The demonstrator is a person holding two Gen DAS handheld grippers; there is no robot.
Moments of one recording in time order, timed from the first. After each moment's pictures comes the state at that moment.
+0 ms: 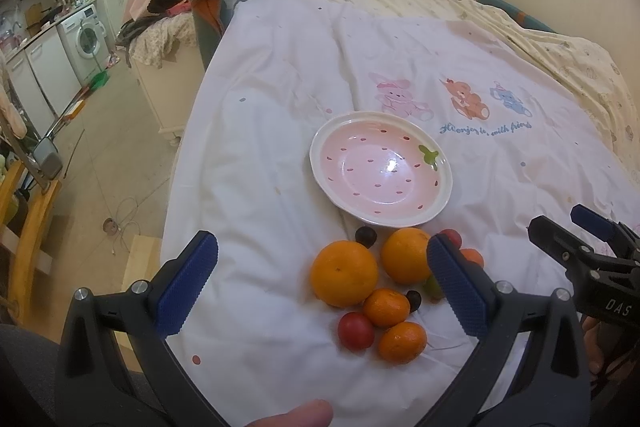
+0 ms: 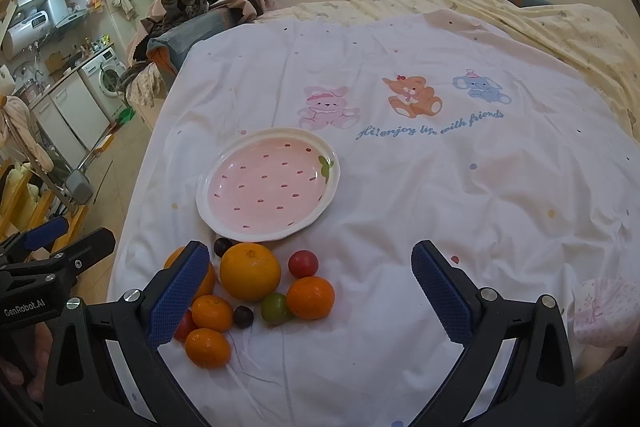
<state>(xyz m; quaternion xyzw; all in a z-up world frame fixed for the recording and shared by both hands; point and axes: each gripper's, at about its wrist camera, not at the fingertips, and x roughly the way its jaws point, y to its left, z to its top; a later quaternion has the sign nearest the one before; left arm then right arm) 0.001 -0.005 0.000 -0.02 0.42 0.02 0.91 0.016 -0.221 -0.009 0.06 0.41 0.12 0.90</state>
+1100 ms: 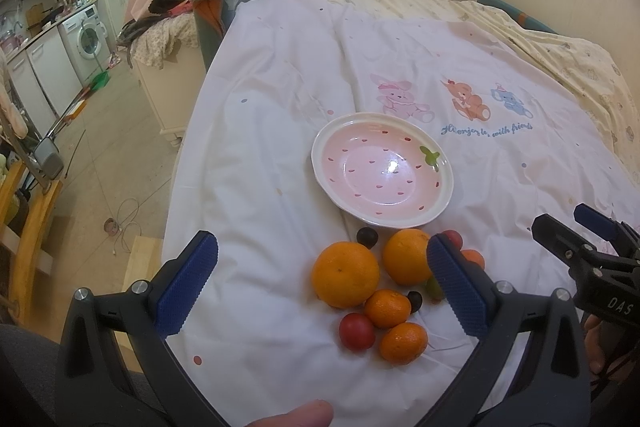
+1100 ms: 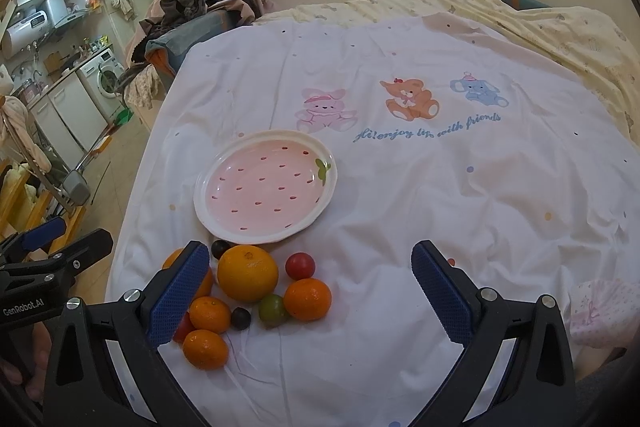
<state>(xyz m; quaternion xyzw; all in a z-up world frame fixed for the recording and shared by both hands) 0.000 -0.005 0.001 -0.02 0.42 0.02 0.91 0.015 -0.226 -0.006 0.06 0.40 0.11 0.91</state>
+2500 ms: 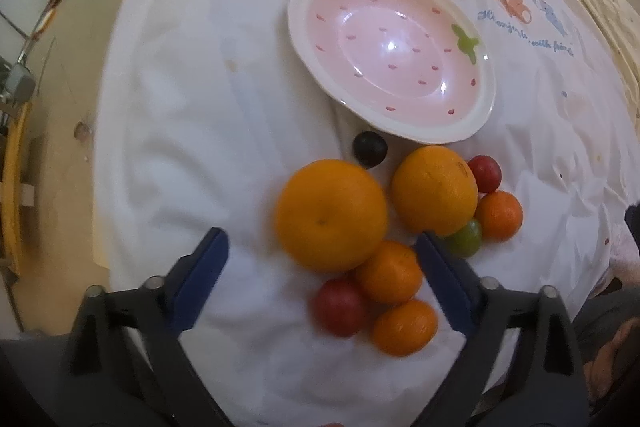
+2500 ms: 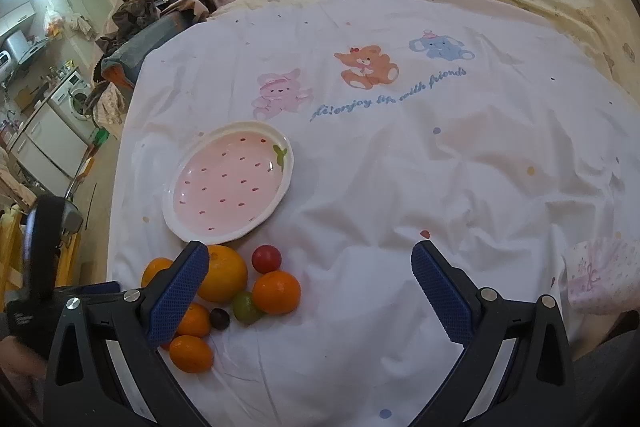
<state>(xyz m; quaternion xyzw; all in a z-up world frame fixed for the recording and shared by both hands) 0.072 -0.012 -0.091 -0.07 0.64 0.01 0.77 0.029 -0.261 -0.019 0.12 0.45 0.06 0.88</state>
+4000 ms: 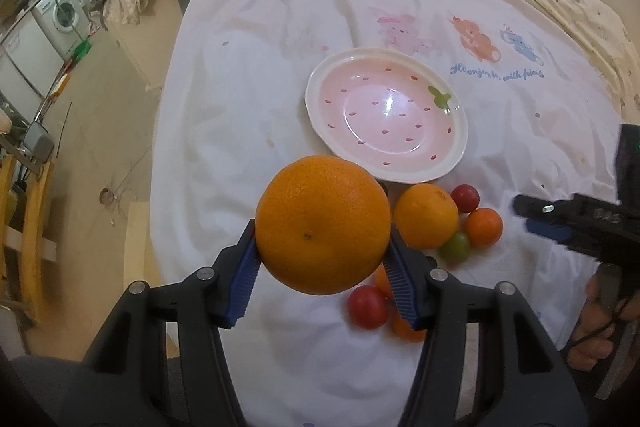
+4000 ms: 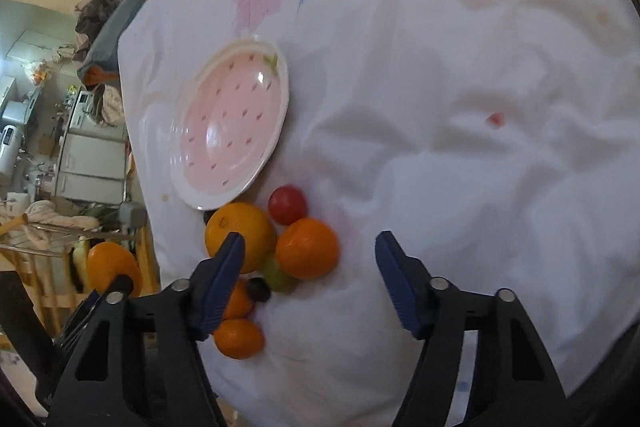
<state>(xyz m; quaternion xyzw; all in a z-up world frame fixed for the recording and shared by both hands) 0.040 0.000 -0.028 -0.01 0.52 -0.01 0.85 0.068 -0.268 -0.100 0.30 0.60 0.12 0.74</state>
